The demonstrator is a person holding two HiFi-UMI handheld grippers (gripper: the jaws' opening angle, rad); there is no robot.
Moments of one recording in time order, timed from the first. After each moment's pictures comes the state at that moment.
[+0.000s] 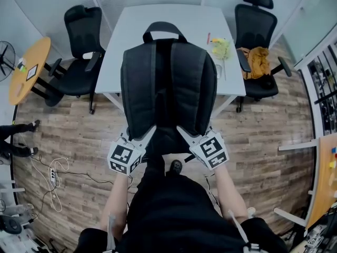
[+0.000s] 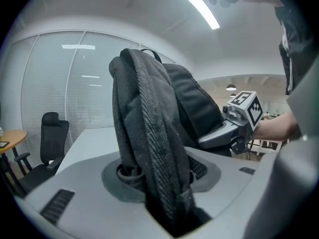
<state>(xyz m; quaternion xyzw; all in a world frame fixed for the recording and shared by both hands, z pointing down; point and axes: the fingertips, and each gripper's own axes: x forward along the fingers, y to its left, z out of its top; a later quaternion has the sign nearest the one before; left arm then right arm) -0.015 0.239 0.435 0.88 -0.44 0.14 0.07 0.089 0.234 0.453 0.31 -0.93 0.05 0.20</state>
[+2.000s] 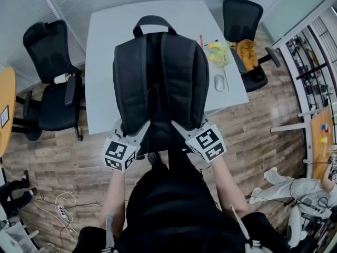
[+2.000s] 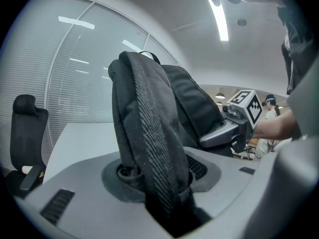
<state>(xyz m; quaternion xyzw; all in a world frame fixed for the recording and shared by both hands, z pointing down) -0.119 0.005 0.466 0.93 -0.34 0.12 0.11 -0.012 0.023 0.473 0.39 -0.88 0.11 0.26</state>
